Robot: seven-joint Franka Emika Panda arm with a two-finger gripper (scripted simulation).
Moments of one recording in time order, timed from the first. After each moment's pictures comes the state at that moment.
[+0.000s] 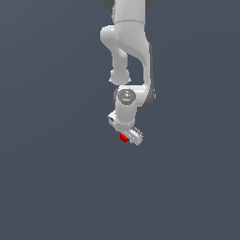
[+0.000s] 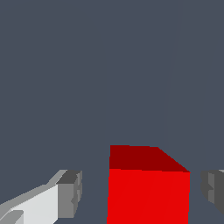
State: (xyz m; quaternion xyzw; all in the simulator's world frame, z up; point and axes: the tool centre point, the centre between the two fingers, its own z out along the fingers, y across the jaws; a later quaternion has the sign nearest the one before) arm -0.045 0.025 0.028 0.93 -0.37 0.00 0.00
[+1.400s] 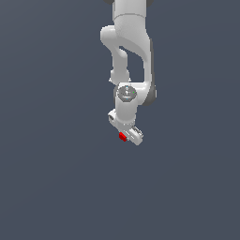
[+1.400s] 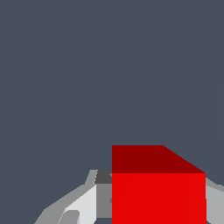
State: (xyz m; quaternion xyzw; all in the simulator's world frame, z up) arm -0.037 0.024 0.046 0.92 -0.39 0.00 0.00
